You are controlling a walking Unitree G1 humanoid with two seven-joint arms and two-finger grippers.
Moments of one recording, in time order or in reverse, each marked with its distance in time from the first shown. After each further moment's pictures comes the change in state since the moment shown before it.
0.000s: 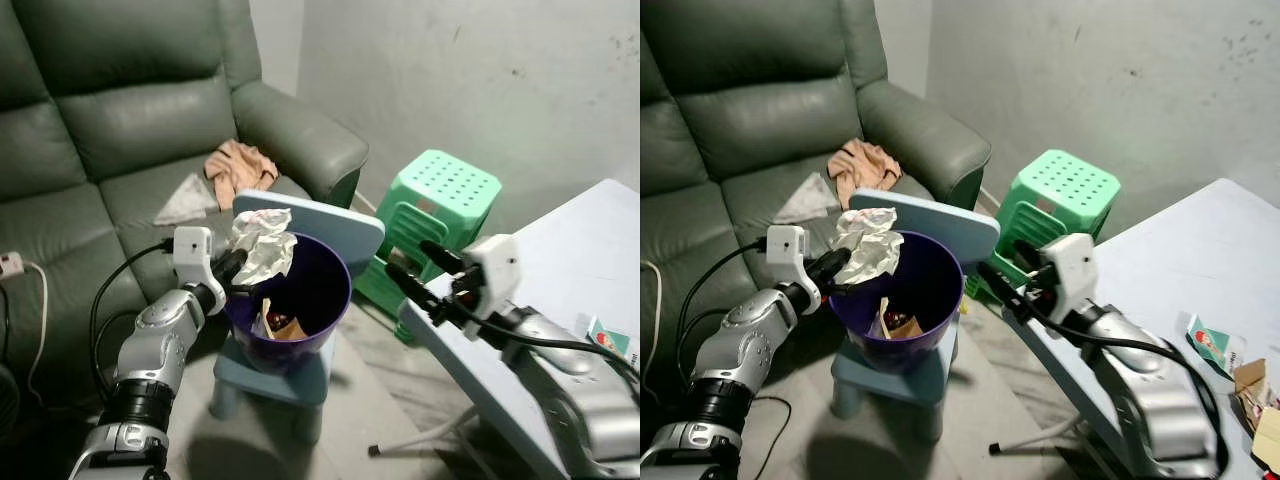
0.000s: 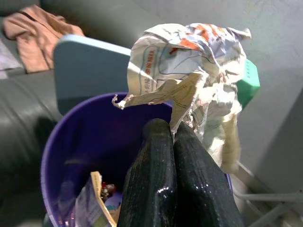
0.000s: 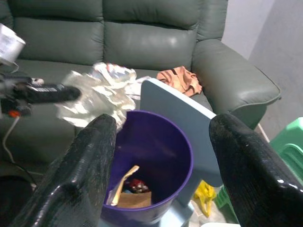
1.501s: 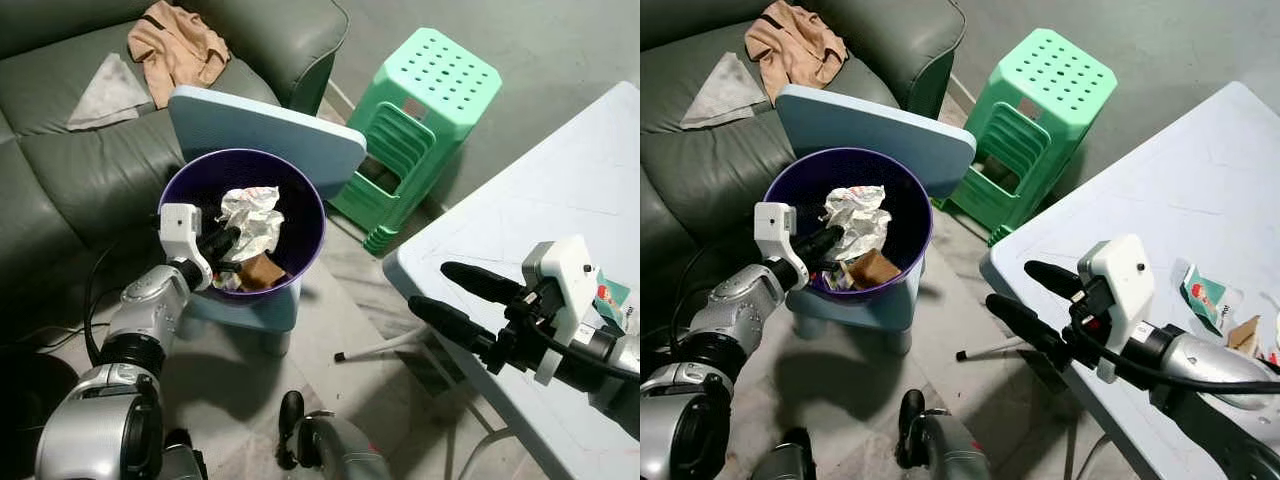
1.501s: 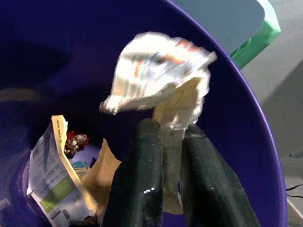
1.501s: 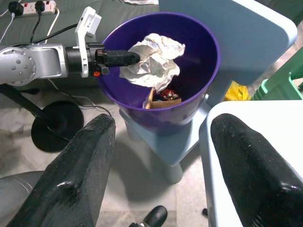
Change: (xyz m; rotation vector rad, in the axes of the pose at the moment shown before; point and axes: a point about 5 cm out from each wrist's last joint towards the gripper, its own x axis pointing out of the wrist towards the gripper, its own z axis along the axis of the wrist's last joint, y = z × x) left arm 0.014 0.027 0.022 -0.003 -0.042 -0.012; right arm -0.052 0.025 0.045 0.045 0.168 0.143
